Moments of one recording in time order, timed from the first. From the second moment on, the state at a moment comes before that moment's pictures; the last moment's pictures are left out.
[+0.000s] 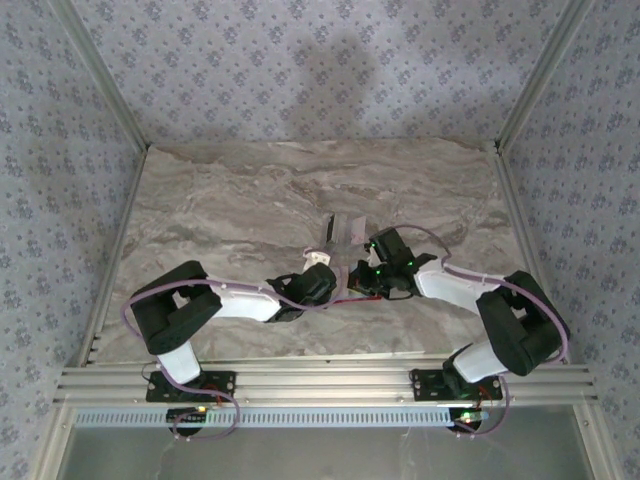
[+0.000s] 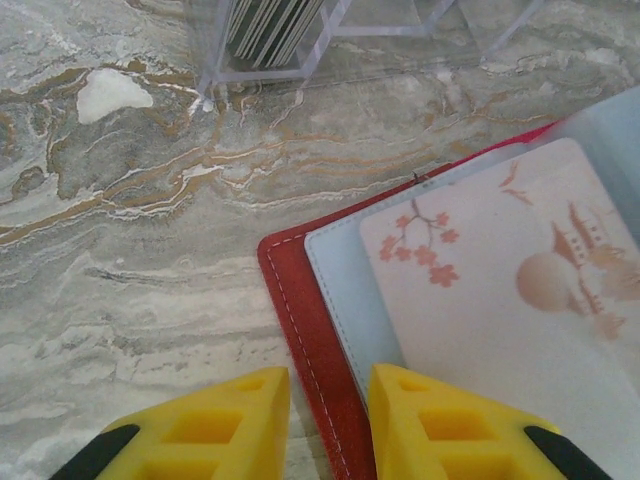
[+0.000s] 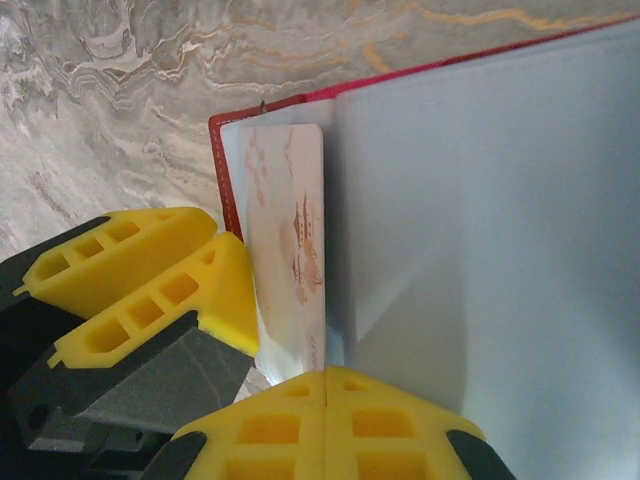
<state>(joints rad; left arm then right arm) -1.05 1.72 0.74 0.09 -0.37 -0.60 0.60 1.46 0.67 -0.18 -0.41 0.83</state>
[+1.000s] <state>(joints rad) -0.93 1.50 0.53 0.13 -0.05 -0.64 0.61 1.50 0.65 -0.15 -0.39 0.79</state>
